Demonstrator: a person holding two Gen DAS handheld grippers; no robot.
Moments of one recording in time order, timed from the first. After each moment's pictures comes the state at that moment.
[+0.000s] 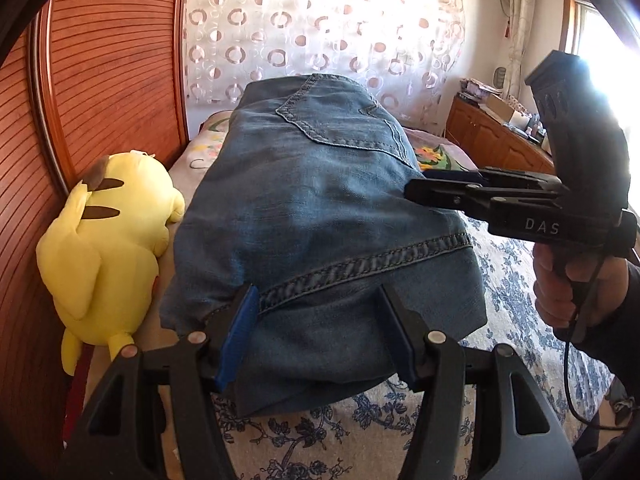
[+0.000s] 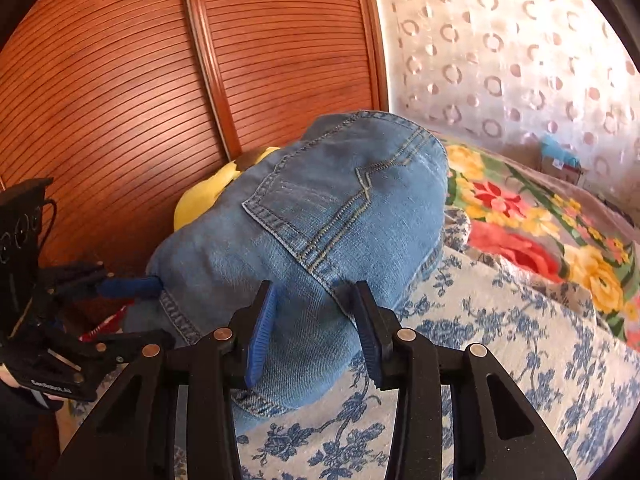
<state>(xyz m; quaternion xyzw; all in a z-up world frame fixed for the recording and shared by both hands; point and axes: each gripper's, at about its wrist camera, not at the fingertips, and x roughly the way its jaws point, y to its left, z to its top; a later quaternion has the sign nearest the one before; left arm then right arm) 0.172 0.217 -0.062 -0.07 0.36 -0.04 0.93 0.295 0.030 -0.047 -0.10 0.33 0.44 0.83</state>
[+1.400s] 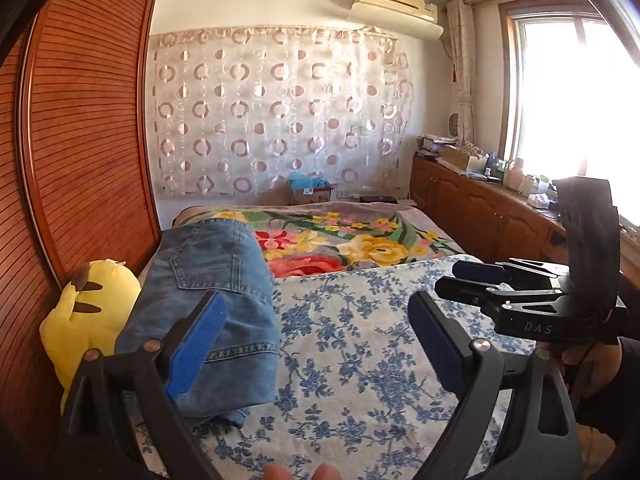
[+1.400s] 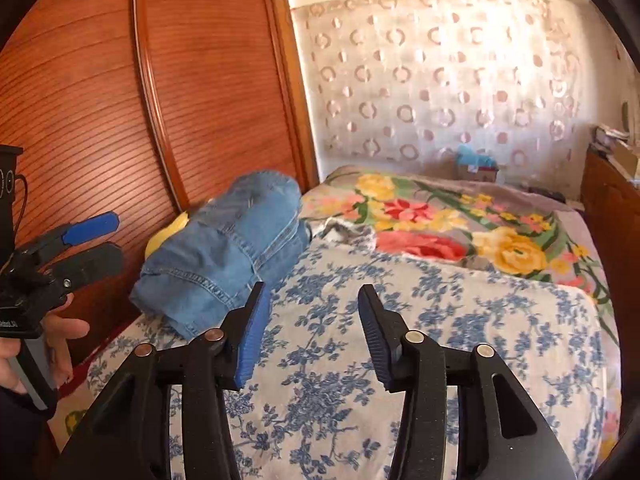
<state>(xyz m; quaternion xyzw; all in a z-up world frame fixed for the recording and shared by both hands) 0.116 0.082 0.052 -0.02 0.21 -0.08 0.97 0.215 -0.153 0.021 -0.04 0.27 0.33 0.90</state>
